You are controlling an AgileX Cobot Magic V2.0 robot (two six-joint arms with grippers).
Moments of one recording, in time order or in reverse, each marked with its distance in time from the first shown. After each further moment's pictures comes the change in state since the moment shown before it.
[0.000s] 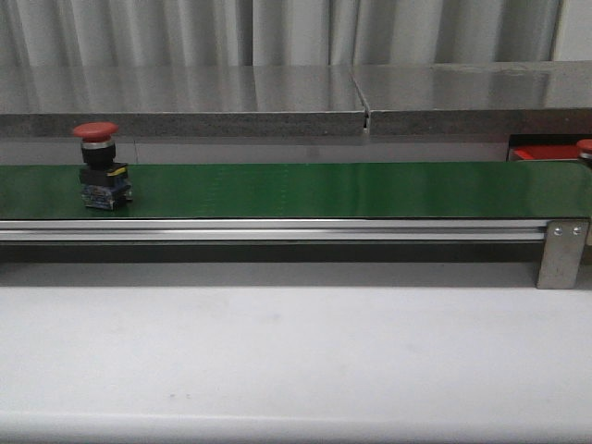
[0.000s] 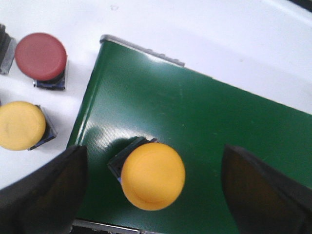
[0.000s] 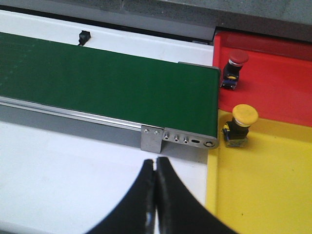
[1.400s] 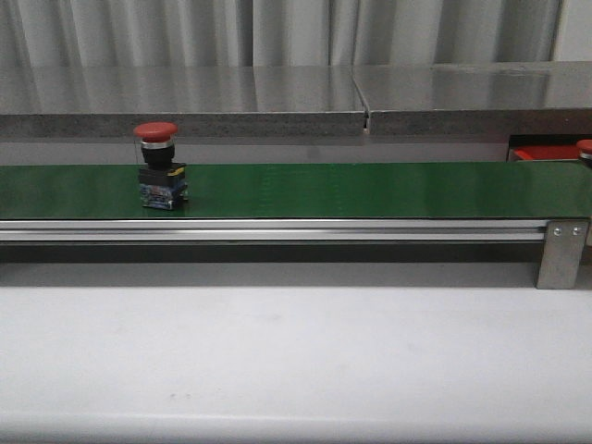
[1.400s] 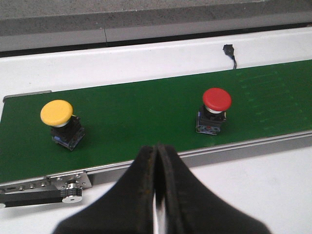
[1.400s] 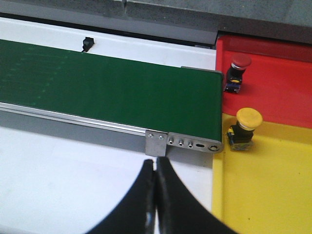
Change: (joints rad) left arm -0.408 -0.930 0.674 0.111 -0.269 0.055; right arm 0.000 0.000 0.000 0.032 -0.011 0.000
